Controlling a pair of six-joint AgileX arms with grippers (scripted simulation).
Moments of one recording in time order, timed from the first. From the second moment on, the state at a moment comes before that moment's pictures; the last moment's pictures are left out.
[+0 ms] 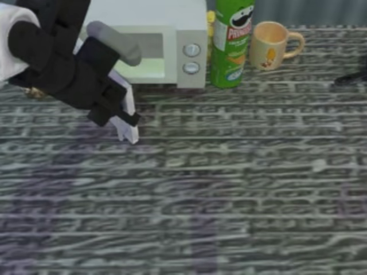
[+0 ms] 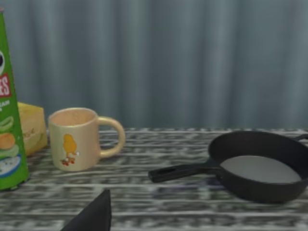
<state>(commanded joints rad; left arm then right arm) -0.36 1.64 1.22 -0.66 0.18 0.32 0.00 0.00 0.00 0.00 0.00 0.00</state>
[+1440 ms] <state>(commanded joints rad) -0.32 1.61 1.20 -0.68 0.23 0.41 0.00 0.00 0.00 0.00 0.00 0.00</state>
